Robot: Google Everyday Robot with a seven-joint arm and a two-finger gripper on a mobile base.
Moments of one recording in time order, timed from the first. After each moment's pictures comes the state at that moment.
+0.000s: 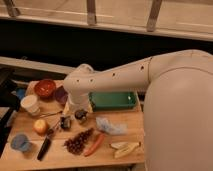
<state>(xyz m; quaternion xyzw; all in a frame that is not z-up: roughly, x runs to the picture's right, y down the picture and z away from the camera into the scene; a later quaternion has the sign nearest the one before) -0.142 0.121 0.726 -0.31 0.11 0.60 0.73</state>
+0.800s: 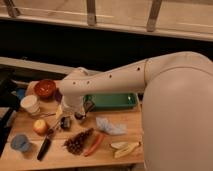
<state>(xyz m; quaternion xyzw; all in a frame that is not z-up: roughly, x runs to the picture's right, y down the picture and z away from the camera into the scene) -0.179 0.131 0.726 -0.35 0.08 0.59 0.72</state>
